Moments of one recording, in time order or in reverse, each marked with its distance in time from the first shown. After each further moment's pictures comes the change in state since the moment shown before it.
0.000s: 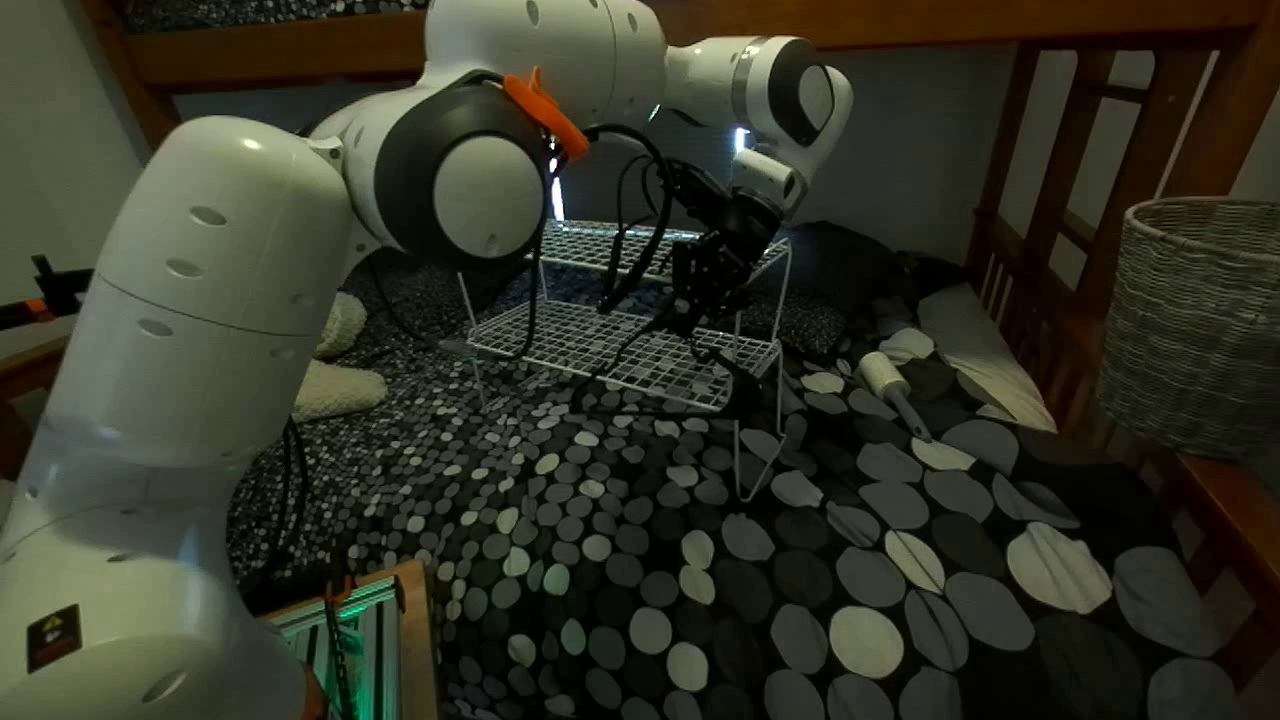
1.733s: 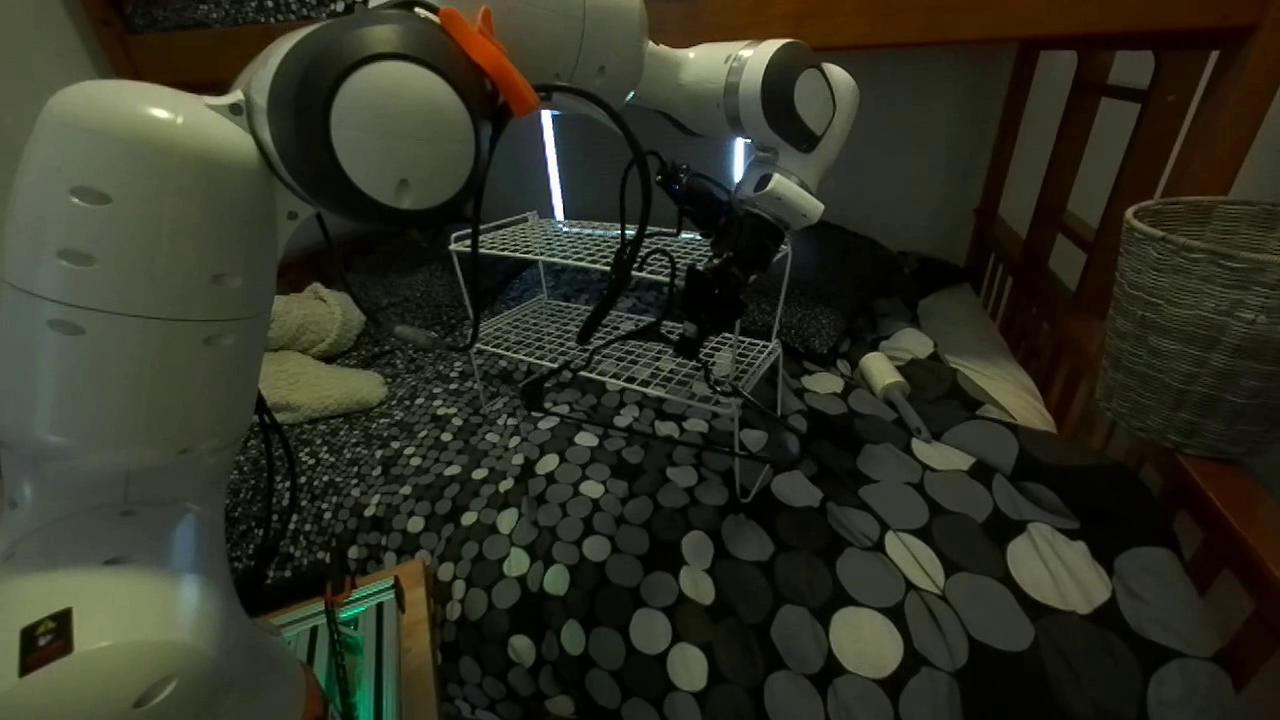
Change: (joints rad) arm -0.028 -0.162 -0.018 -0.267 -0.020 0.174 -0.513
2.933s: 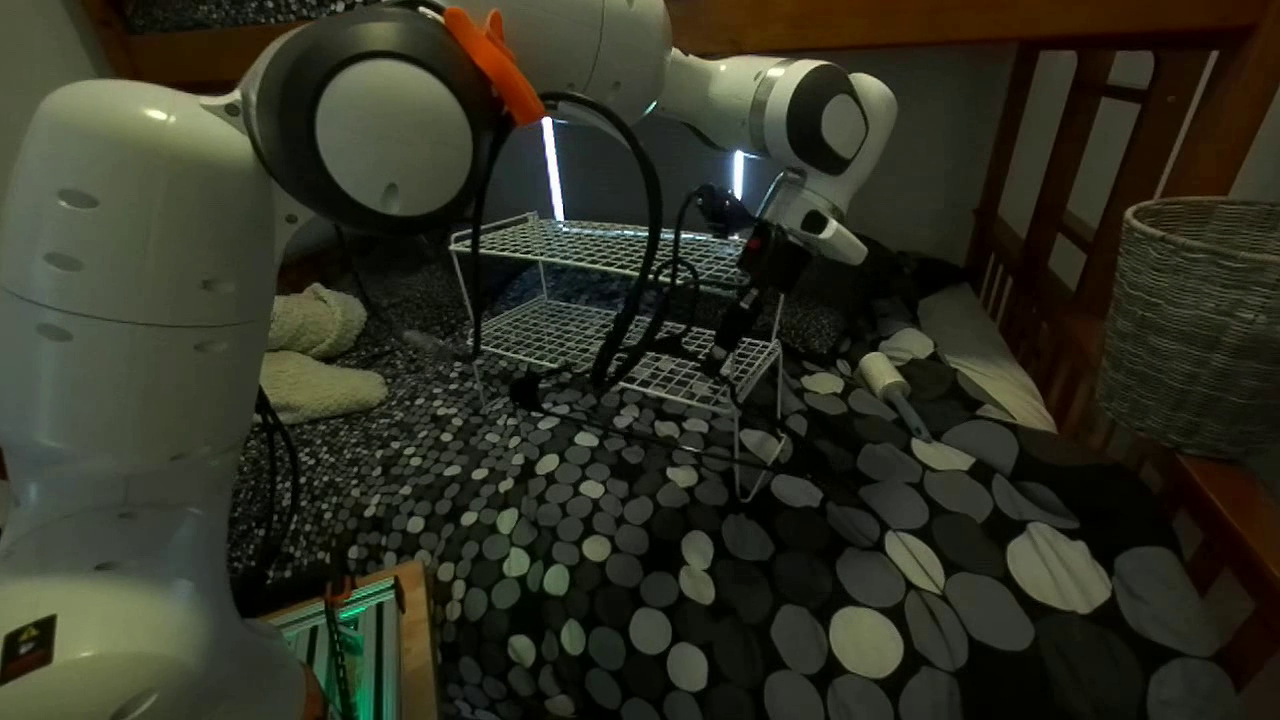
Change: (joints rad) arm -0.066 -0.004 -0.001 -0.049 0.052 0.132 -0.447
